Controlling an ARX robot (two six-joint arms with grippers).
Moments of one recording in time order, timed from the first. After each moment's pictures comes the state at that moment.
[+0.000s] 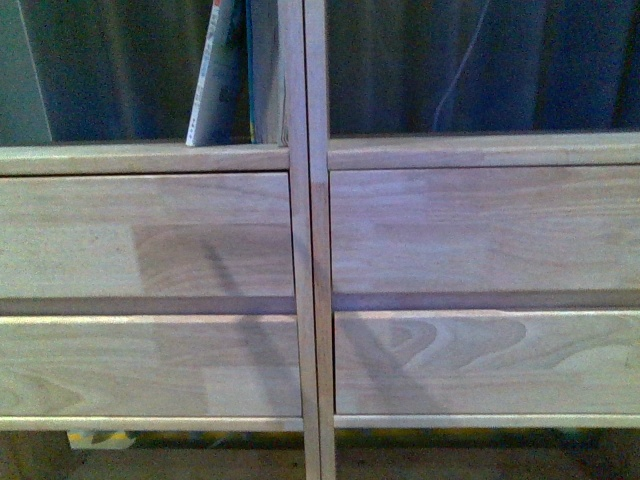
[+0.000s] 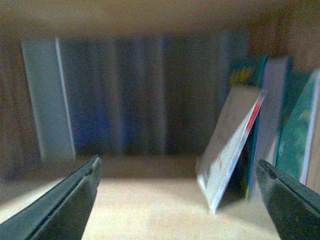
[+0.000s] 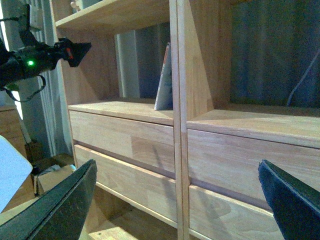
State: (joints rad) left arm -0.07 1.27 1.05 0.49 -0.03 0.05; right arm -0.47 0.39 0.20 0.78 -0.94 0.53
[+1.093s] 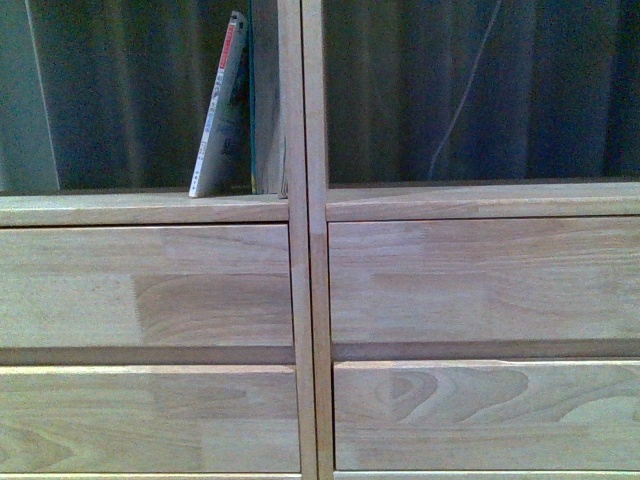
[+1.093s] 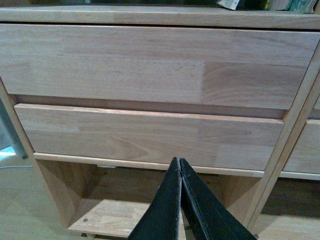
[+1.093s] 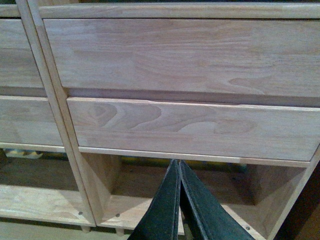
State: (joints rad) left arm 0.00 0.67 0.15 0.52 0.00 0.00; right arm 0.00 0.06 0.07 -0.01 0.00 0.01
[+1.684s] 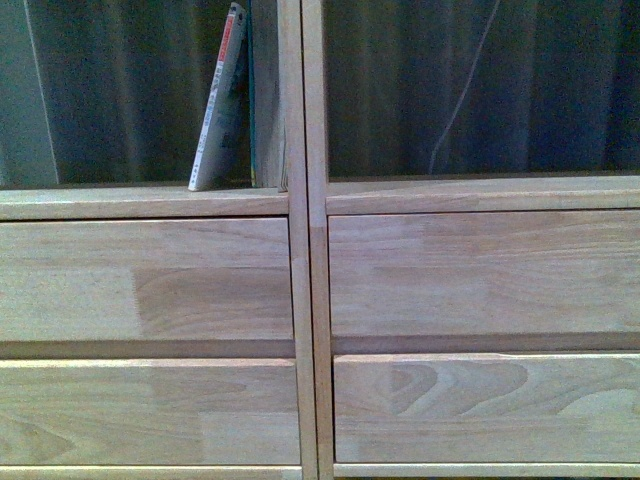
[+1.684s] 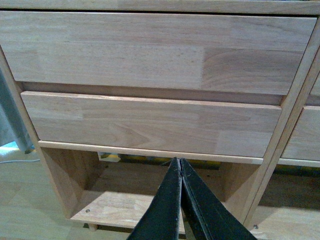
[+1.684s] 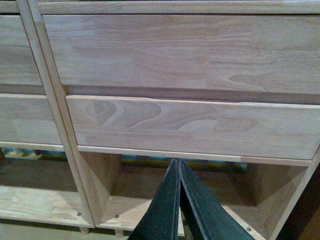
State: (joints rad) left arm 0.00 0.41 0.05 0.37 0.00 0.00; right arm 0.00 0.01 0.01 0.00 0.00 0.01
